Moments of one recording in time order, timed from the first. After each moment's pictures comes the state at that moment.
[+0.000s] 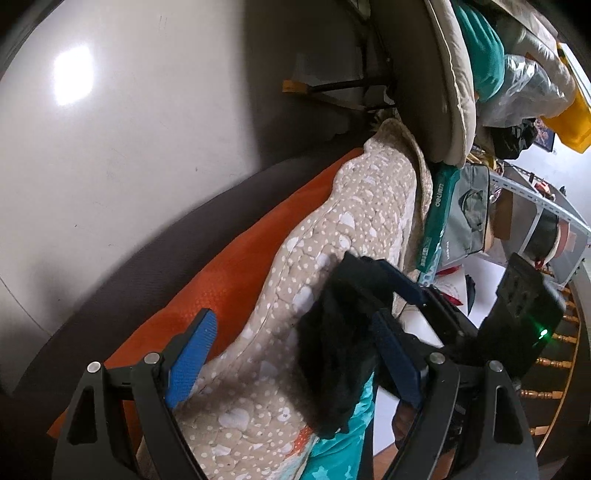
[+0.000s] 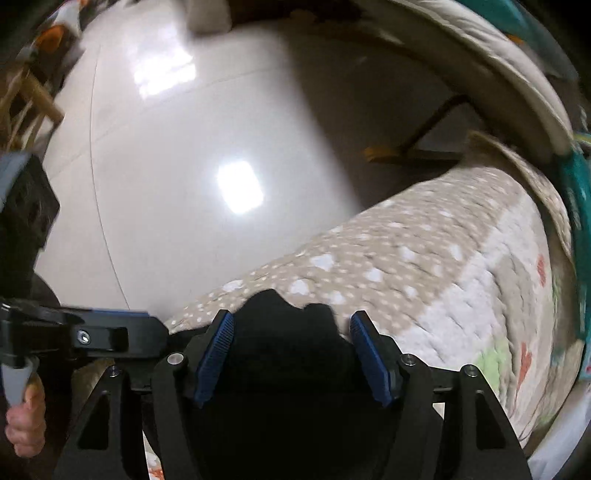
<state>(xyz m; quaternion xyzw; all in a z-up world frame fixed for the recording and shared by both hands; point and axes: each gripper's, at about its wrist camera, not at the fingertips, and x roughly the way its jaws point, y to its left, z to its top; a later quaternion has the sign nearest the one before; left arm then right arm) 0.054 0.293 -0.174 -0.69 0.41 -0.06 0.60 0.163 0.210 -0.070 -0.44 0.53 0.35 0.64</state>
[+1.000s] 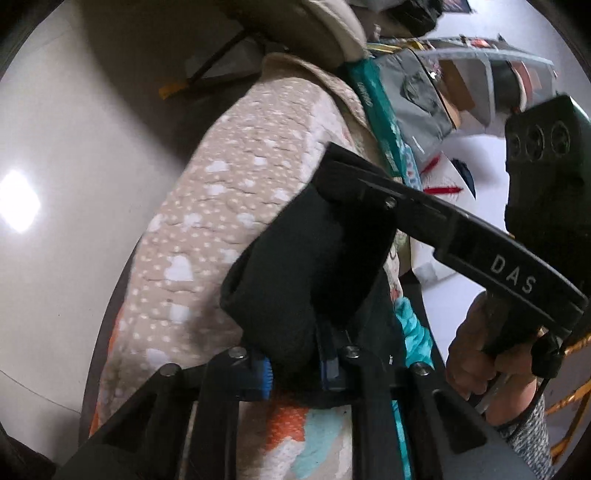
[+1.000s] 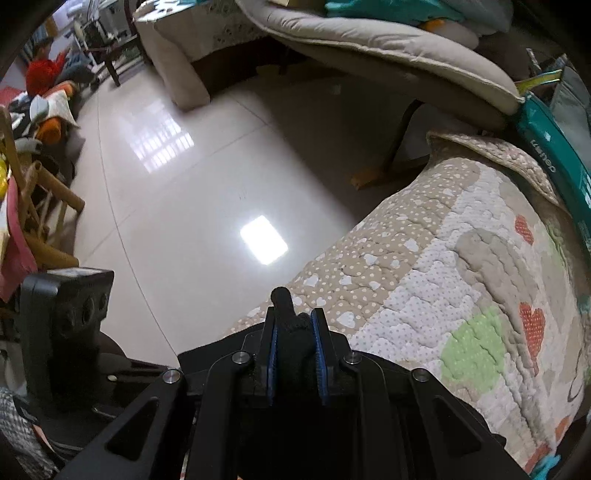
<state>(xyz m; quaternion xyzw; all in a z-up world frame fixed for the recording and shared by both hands) 0.089 0.226 -0.093 -0.49 0.43 -0.18 0.74 0.179 0.163 0.013 -0.26 0.52 0.37 0.72</state>
